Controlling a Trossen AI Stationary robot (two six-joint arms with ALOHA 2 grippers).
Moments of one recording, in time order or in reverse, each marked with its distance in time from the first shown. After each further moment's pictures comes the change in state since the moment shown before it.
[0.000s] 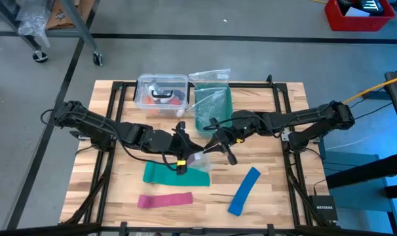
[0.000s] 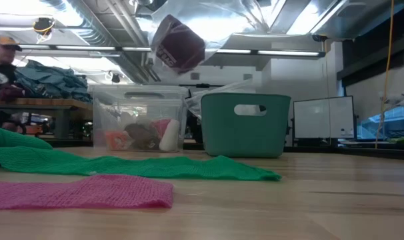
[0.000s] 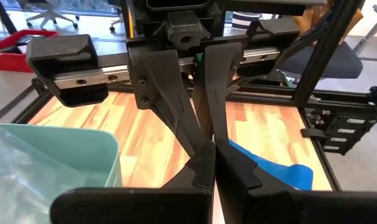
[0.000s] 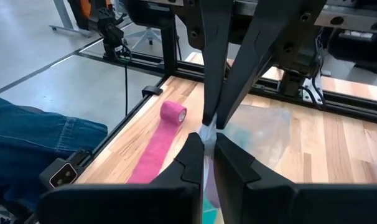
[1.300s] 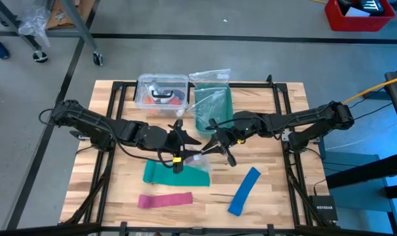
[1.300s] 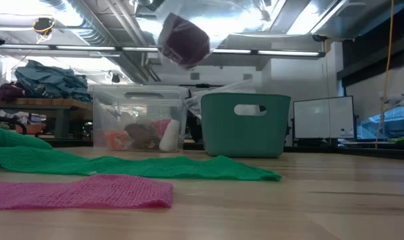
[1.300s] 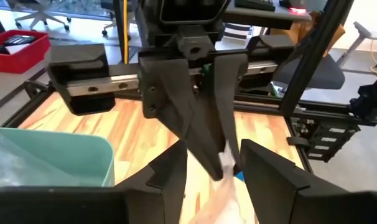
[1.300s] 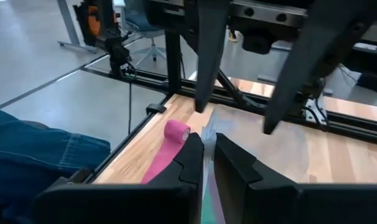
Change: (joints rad) left arm -0.014 -0.038 0.002 -0.023 0.043 -0.031; right arm 0.001 0.003 -0.003 0.101 -0.005 0.022
